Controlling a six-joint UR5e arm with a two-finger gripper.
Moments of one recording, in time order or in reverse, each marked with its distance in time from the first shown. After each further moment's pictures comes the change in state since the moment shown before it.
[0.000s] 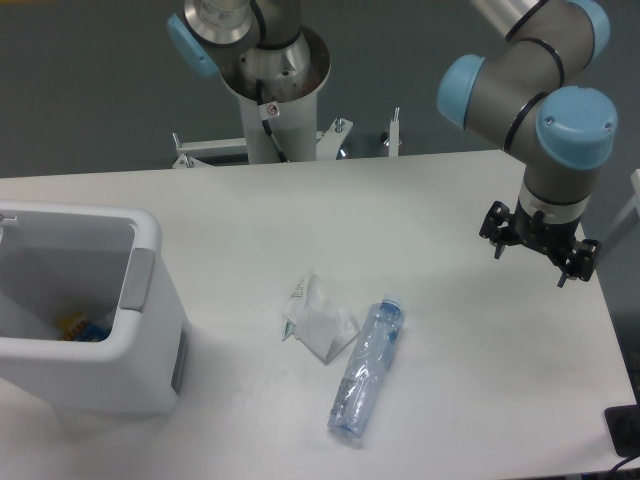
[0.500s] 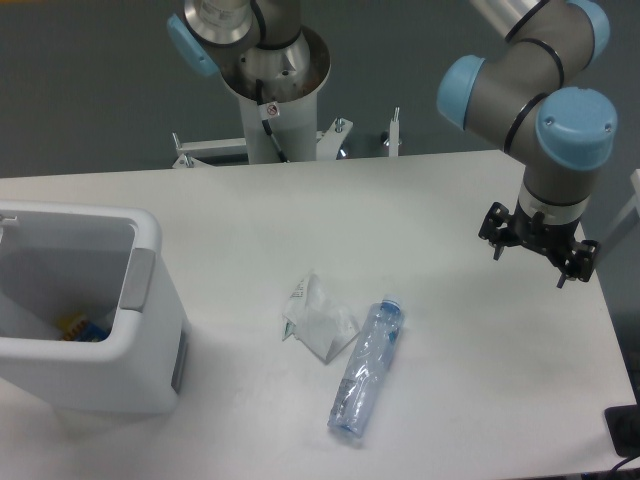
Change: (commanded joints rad) arm -0.002 0.000 -0.009 0.002 -0.024 -0.014
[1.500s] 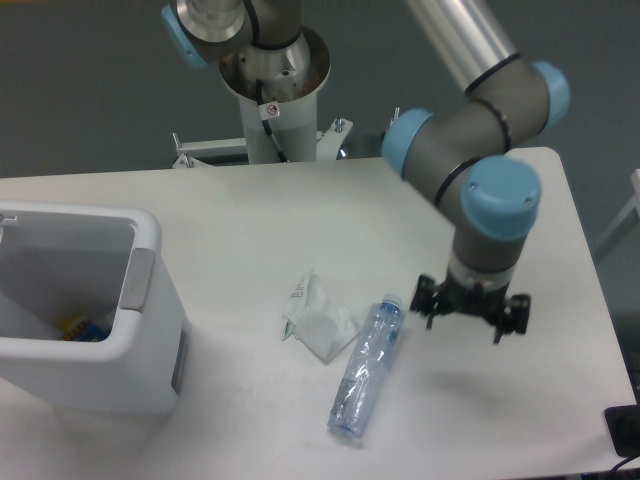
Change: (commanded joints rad) arm -0.241 -0.136 0.074 0.117 -0.061 -0.606
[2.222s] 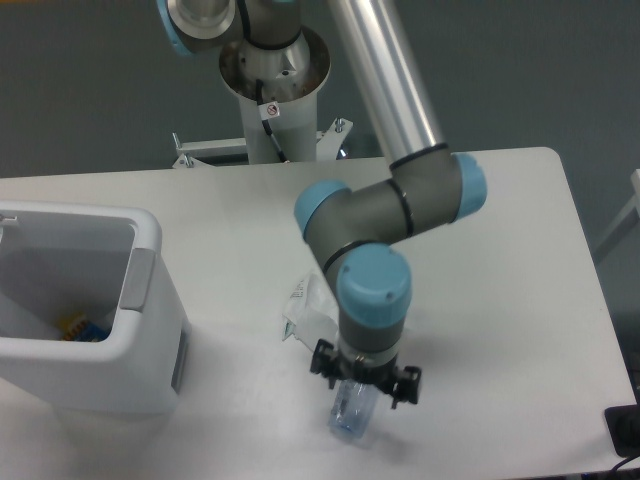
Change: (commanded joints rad) arm -0.160 -0.121 0.041 -0.003 -0.005 -0.032
